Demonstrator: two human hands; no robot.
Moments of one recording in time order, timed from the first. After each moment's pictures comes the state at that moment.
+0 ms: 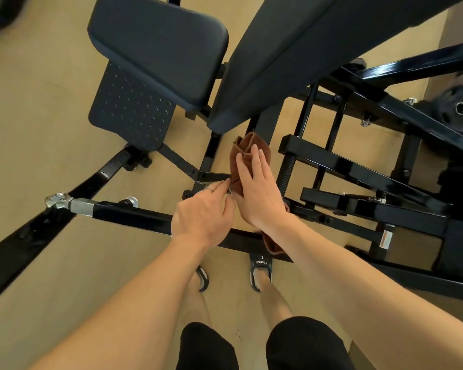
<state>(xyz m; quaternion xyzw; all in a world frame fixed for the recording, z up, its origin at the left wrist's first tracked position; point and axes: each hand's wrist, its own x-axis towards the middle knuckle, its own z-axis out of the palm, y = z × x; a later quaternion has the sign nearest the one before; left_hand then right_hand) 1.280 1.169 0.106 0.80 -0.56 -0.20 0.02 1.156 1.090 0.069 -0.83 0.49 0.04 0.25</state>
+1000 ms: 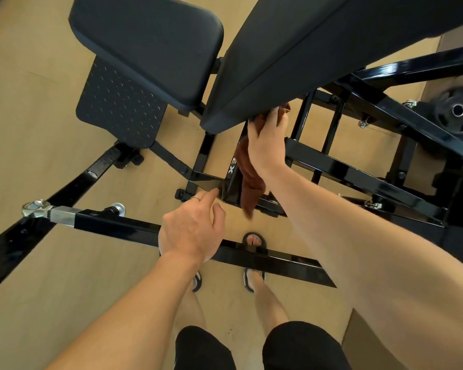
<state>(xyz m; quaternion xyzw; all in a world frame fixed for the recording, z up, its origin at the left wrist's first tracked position) 1.276 1.167 0.117 0.83 -0.53 -0.19 0.04 1.193 0.976 0.080 -0.56 0.68 -0.15 0.45</state>
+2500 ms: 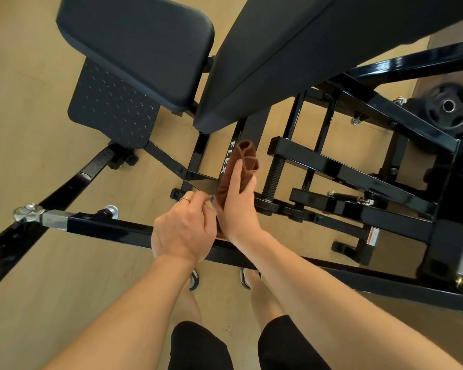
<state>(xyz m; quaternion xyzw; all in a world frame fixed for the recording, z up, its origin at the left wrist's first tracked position) 1.275 1.170 0.120 0.83 -0.52 -0.18 0.06 1.178 1.100 0.076 -0.64 0.61 0.01 0.48</state>
